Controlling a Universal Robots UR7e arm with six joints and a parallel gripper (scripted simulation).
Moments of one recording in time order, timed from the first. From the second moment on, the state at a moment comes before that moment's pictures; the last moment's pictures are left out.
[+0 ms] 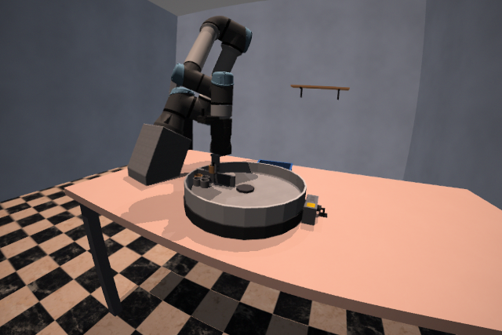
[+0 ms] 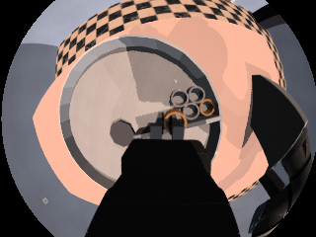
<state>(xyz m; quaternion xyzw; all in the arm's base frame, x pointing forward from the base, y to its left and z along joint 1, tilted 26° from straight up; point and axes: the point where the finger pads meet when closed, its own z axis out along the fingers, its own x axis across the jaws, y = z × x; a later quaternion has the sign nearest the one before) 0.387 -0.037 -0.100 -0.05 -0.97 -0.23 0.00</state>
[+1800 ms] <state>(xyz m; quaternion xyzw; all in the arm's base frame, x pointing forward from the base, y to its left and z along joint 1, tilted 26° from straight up) 0.411 0.026 -0.020 -0.04 -0.97 -0.23 0.00</state>
